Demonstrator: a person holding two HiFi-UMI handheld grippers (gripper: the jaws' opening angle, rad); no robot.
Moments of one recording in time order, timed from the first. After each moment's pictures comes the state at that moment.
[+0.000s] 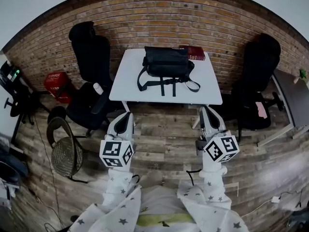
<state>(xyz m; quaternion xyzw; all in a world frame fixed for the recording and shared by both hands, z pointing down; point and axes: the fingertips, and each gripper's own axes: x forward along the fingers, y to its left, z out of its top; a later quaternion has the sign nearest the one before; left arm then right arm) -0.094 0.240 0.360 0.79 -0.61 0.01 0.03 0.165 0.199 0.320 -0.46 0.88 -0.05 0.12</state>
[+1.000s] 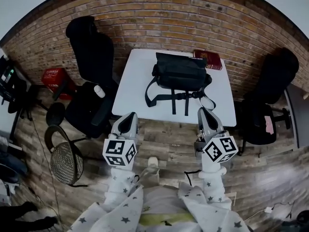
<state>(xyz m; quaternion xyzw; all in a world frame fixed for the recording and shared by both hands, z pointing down) -0.163 0.078 0.392 0.78 -0.62 0.02 0.09 0.073 0.027 0.349 -0.43 0.89 -0.10 0.08</state>
